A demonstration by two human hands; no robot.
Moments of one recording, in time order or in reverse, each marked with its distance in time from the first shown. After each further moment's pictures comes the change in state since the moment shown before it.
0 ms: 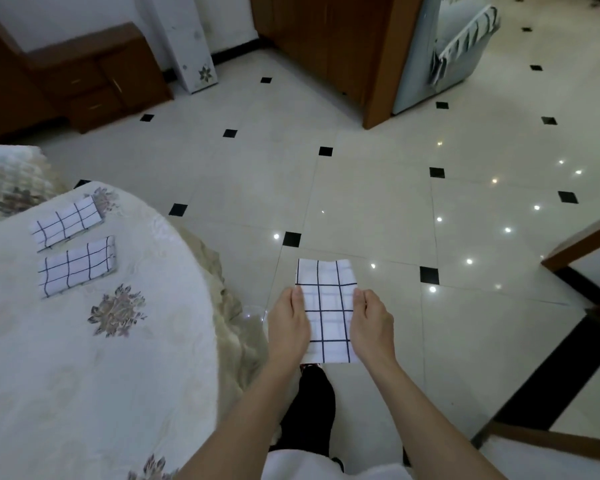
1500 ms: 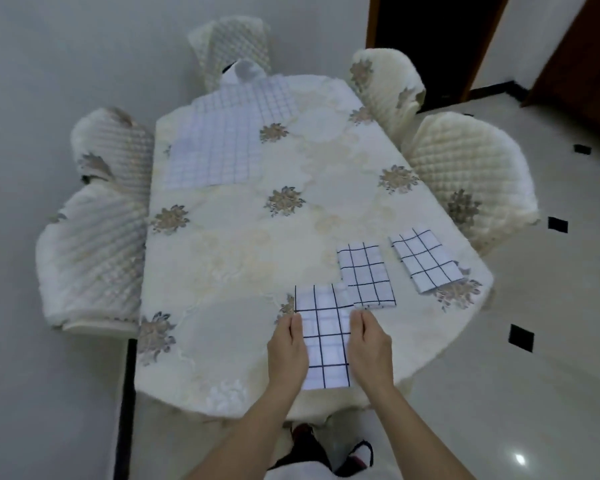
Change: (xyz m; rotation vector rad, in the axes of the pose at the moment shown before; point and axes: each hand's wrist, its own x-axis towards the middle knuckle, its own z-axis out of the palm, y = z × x) left_hand 0.230 -0.049 -0.182 -0.370 1.685 -0.889; right_hand 0.139 -0.281 0.409 -0.337 -1.636 -0.965
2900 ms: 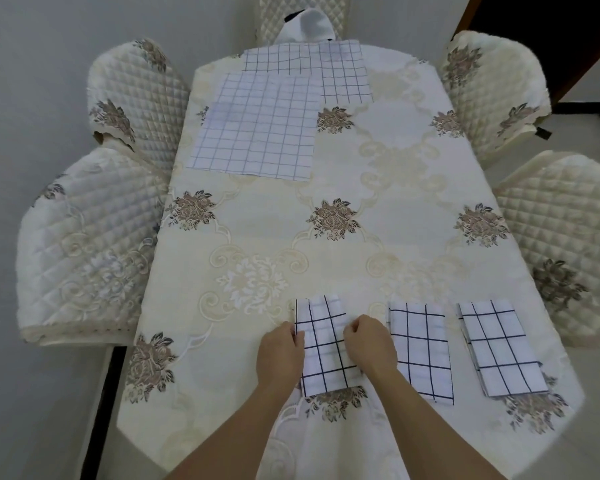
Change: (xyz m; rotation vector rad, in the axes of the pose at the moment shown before) left_hand 0.176 -0.058 -0.016 0.444 -0.044 -0.182; right_hand 0.179 -0.028 0.123 -0.692 -0.406 0.067
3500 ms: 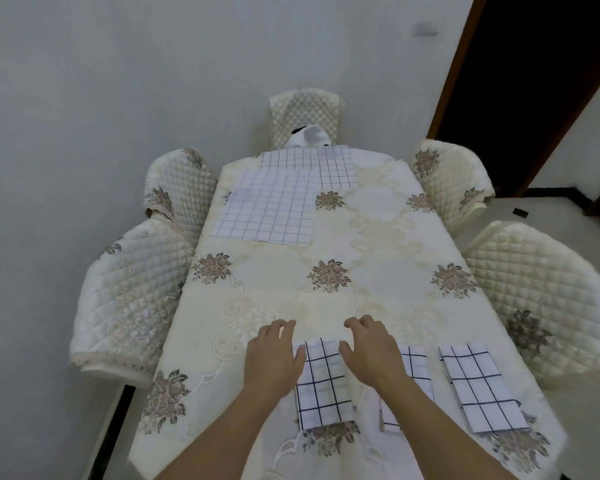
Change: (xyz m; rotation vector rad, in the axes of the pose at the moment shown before) left_hand -0.030 0.038 -0.078 0.410 0.247 0.419; right_hand -0.049 -0.021 -0.088 -0.272 0.232 -0.466
